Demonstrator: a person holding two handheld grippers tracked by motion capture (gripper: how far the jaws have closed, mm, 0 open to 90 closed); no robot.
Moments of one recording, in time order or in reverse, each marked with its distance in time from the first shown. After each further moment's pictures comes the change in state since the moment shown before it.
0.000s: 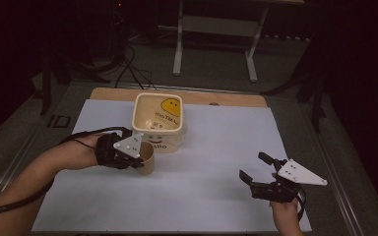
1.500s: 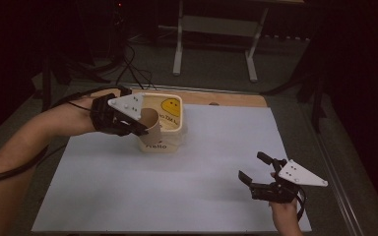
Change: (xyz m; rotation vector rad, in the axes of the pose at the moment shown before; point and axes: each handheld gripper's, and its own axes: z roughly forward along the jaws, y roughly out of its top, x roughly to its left) left arm 0.041 0.045 -0.071 -0.056 0.075 0.013; right arm 0.001 0.000 0.000 -0.031 0.030 -0.012
